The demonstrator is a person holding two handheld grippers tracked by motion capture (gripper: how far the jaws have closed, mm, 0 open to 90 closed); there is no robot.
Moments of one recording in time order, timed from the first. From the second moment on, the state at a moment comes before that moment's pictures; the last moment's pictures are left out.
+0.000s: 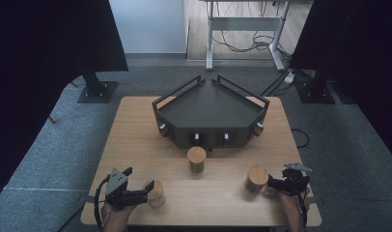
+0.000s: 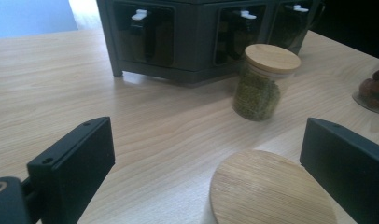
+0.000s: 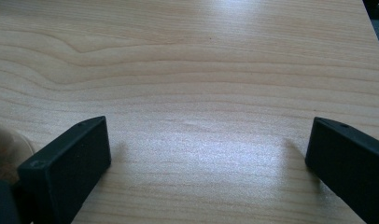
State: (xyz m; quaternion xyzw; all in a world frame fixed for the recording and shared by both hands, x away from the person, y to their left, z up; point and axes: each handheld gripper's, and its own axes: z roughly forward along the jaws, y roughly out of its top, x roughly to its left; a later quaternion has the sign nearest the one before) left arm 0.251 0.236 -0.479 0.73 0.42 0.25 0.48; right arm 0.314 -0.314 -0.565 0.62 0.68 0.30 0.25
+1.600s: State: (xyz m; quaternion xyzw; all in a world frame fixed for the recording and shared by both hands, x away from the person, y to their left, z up) left arm 0.239 0.215 -0.516 0.75 0.39 0.23 0.47; right arm 0.313 -0.312 -0.565 0.62 0.69 0.30 0.25
